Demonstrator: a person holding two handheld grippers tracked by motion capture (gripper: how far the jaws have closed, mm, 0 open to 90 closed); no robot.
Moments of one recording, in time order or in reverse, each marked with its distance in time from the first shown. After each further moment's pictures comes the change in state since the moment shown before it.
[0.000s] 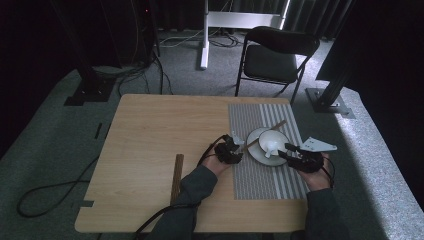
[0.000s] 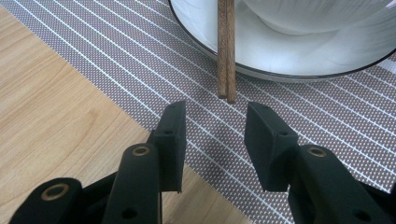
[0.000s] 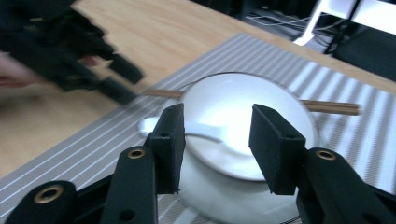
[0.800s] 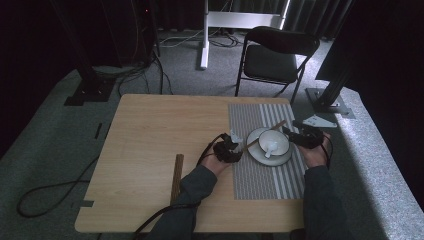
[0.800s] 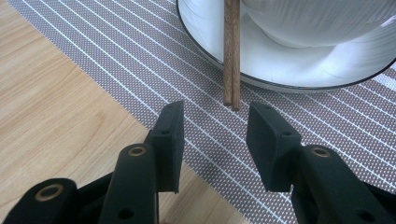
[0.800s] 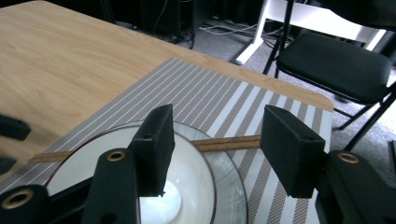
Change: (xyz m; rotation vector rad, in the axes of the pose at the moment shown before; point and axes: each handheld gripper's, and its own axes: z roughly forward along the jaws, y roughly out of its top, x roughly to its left) left arm 0.002 0.001 -0.003 -0.031 -0.001 -0.041; right arm -0.058 0.028 0.037 -0.045 -0.156 0.091
